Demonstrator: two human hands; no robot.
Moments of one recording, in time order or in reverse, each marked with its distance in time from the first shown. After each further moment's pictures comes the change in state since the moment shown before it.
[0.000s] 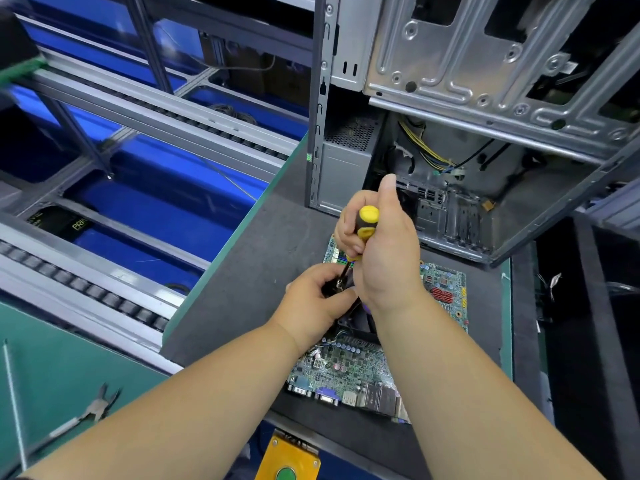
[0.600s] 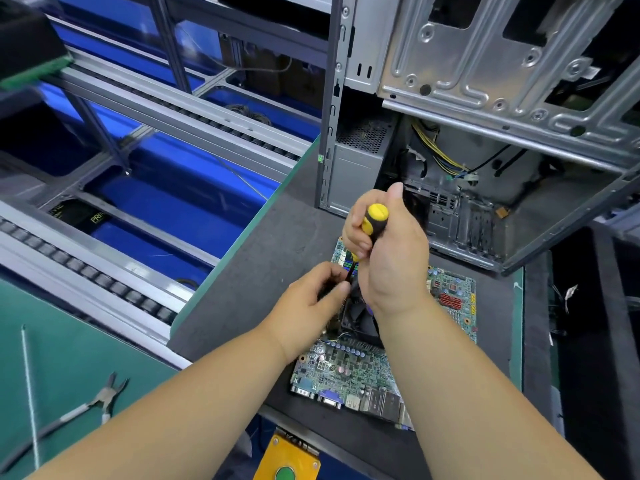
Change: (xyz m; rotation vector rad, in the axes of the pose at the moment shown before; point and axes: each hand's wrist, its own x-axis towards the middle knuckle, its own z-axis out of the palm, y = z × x) left_hand -0.012 -0.001 -0.021 0.194 -0.038 -0.027; right_hand -0.001 -0.001 0.004 0.143 -0.022 -0.005
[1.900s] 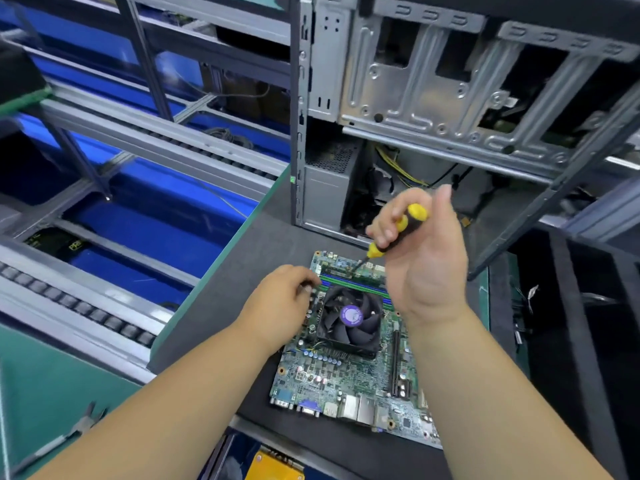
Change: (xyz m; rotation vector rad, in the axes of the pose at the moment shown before) left_hand 0.017 0.022 -0.012 0.536 0.107 0.060; right_hand -0.009 -0.053 -0.040 0.095 0.032 -0.142
